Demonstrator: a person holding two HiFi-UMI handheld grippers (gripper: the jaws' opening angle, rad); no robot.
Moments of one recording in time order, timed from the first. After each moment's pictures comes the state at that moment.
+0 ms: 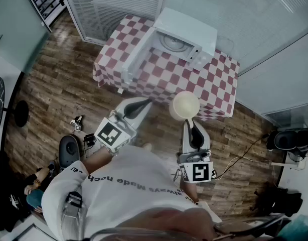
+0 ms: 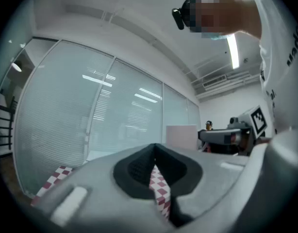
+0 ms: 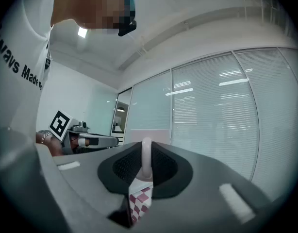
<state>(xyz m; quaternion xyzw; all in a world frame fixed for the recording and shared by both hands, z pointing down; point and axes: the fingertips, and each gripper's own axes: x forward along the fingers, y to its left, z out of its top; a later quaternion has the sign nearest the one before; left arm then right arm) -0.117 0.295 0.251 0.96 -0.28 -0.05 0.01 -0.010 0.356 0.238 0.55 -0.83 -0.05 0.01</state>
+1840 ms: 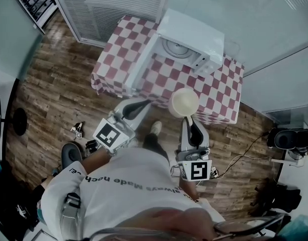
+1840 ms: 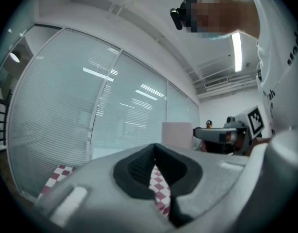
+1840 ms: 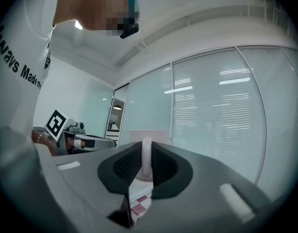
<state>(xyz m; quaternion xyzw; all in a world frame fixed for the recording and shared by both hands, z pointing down) -0.163 0.170 0.280 0.96 -0.26 -0.04 0.03 -0.060 0.224 0.257 0.56 -0.82 -0.05 0.02</state>
